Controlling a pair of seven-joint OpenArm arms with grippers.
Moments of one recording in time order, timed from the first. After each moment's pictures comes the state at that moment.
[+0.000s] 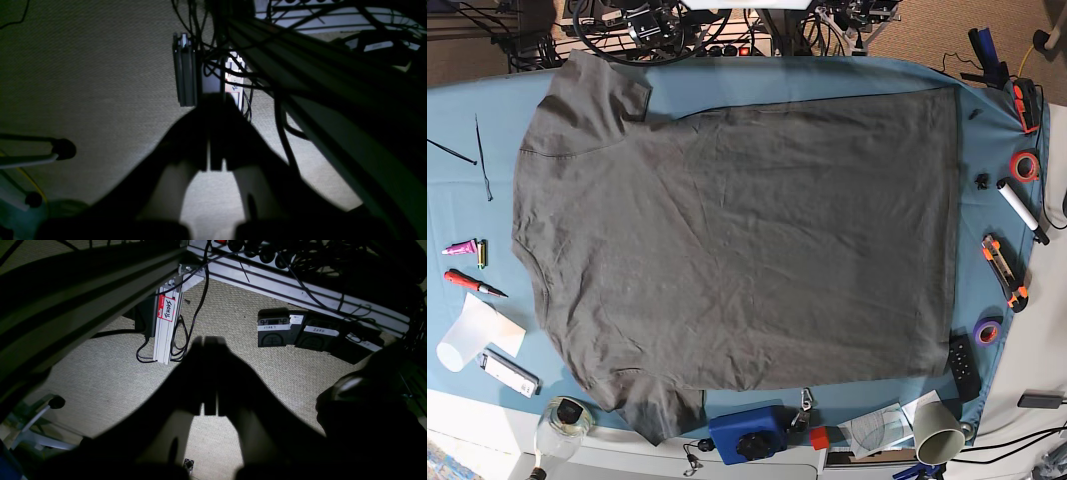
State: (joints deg) left arm 7.4 2.0 -6.1 15.9 4.3 -8.2 0.2; right arm -6.5 5.7 -8.1 23.7 -3.8 14.5 -13.0
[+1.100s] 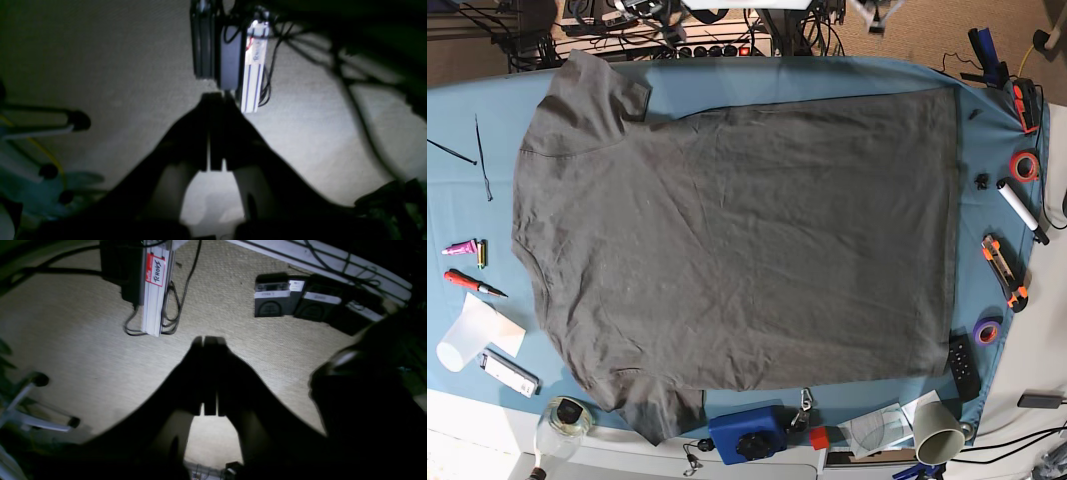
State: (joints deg) left arm 15.7 -1.9 -6.0 20.3 4.3 -9.1 0.9; right arm -19.5 10.3 -8.2 37.2 -3.9 14.7 -15.9
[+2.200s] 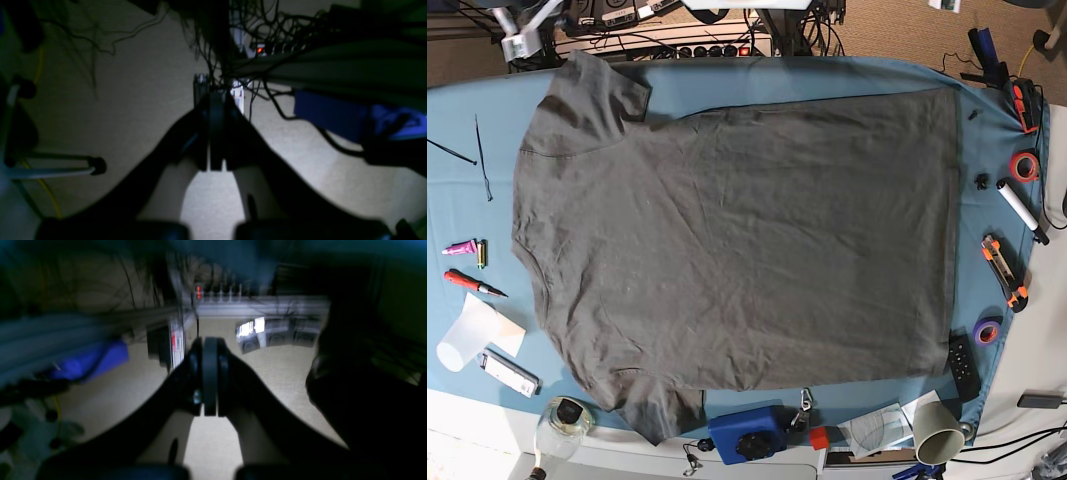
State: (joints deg) left arm 65.5 -10.1 -10.3 104.8 -17.4 -15.4 13.9; right arm -65.6 14.2 40.1 128.4 43.0 22.2 -53.4
